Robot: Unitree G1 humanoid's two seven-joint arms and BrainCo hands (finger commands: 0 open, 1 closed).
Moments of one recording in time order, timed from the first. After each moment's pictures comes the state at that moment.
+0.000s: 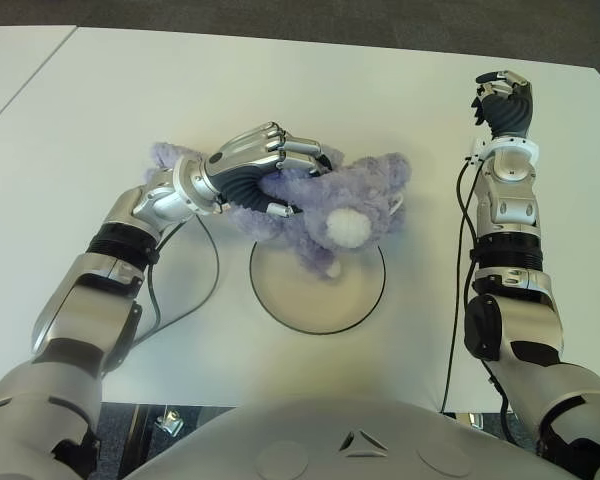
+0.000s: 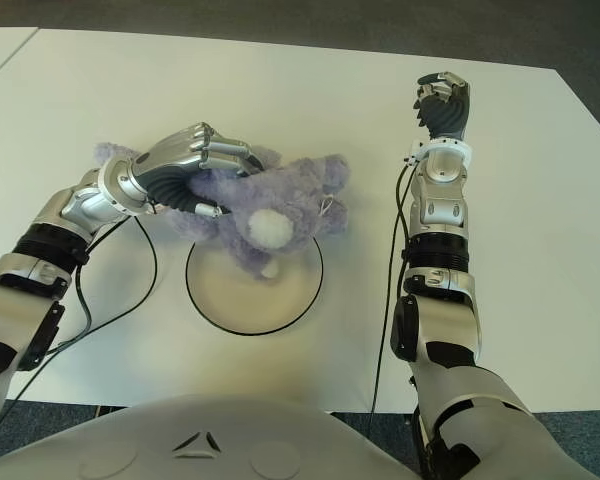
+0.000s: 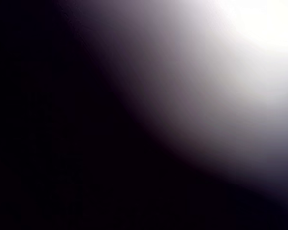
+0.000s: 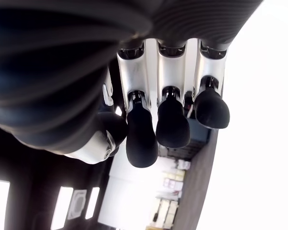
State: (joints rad) left arm -0.62 0.48 -0.28 0.67 0.45 -1.35 0.00; right arm -0.67 -0.33 -0.24 0.50 -0.07 0.08 -0.18
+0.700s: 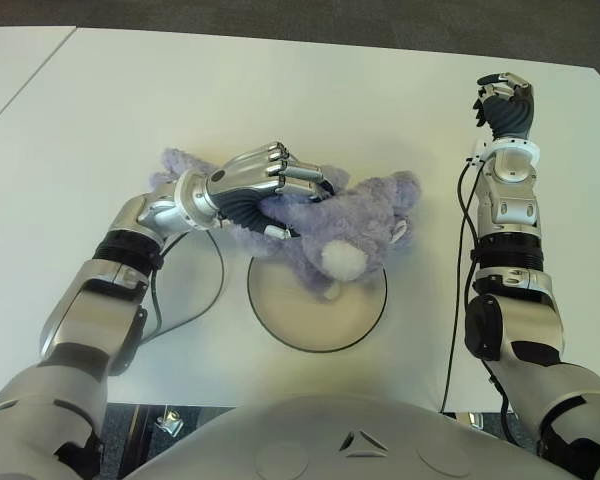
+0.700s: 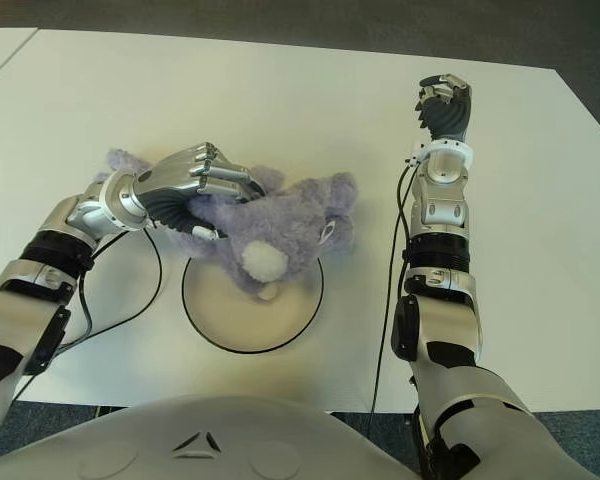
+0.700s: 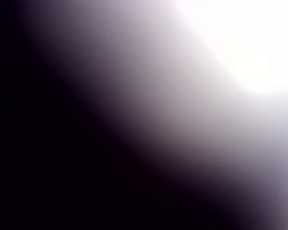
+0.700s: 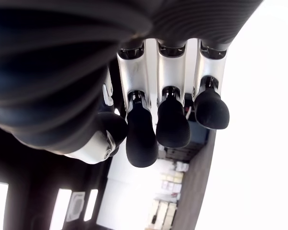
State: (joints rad) left arm -0.60 0.45 -0.22 0.69 0.53 -1.50 -0.01; right arm -0.67 -0.34 -0.24 0.51 -0.07 0.08 -0.18
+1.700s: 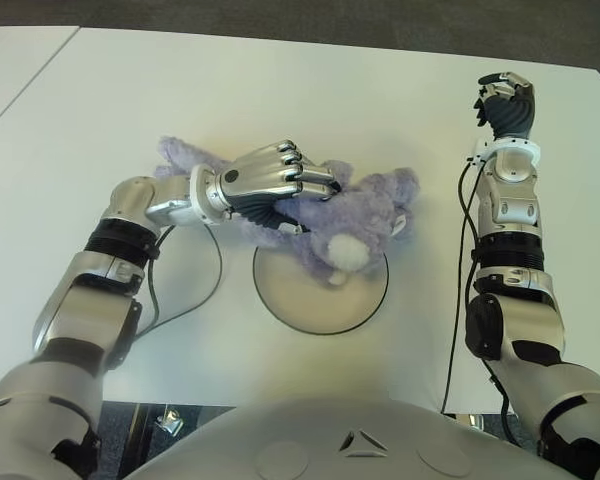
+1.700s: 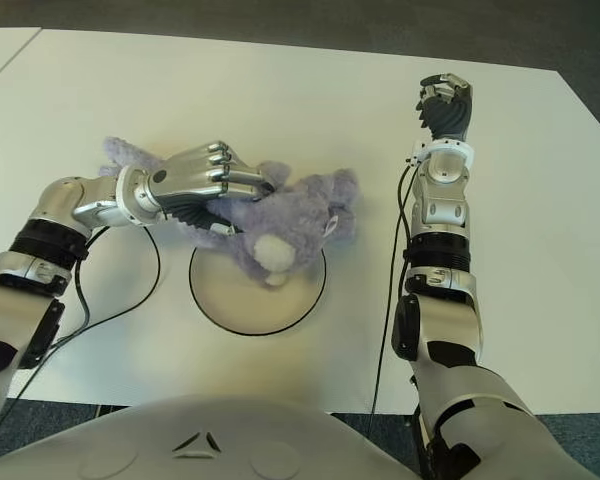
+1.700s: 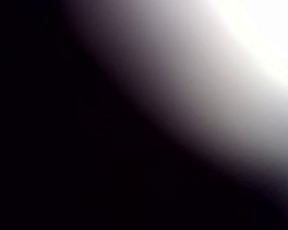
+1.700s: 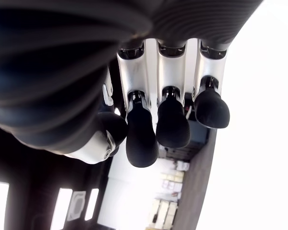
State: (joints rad) left arm -0.66 0.49 -0.28 0.60 1.08 -1.29 0.47; right arm -0.68 -0.34 -0.25 0.52 -0.07 0.06 -0.18
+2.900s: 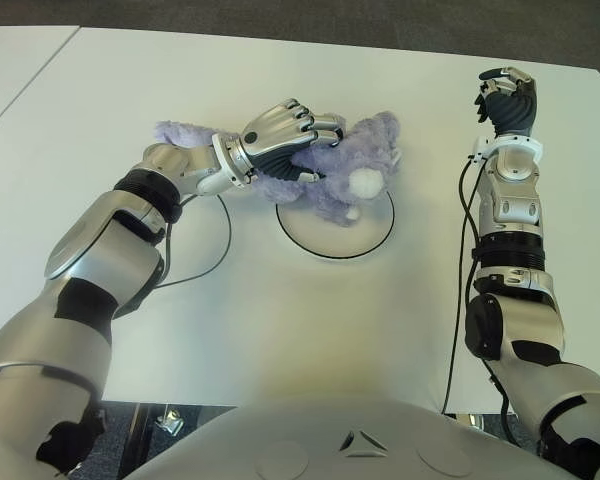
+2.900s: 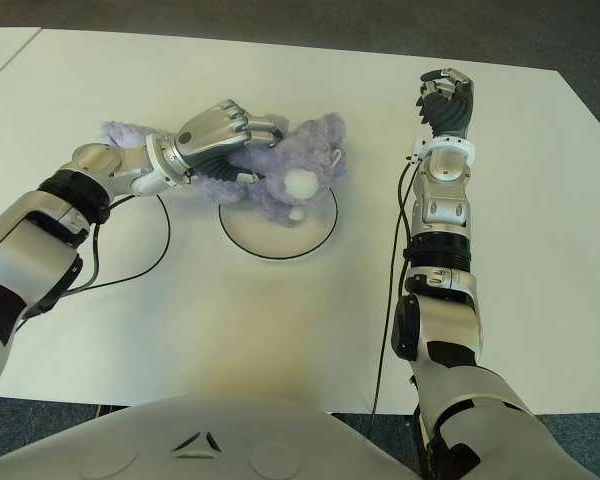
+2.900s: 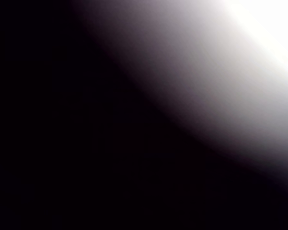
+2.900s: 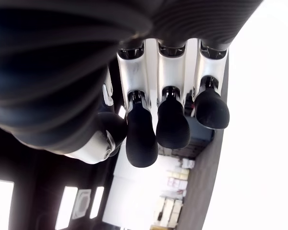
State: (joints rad) left arm -0.99 0.44 -0.68 1.05 1.04 -1.01 0.80; right arm -0.68 -0.34 -0.25 0.49 -0.07 0.07 -0.17
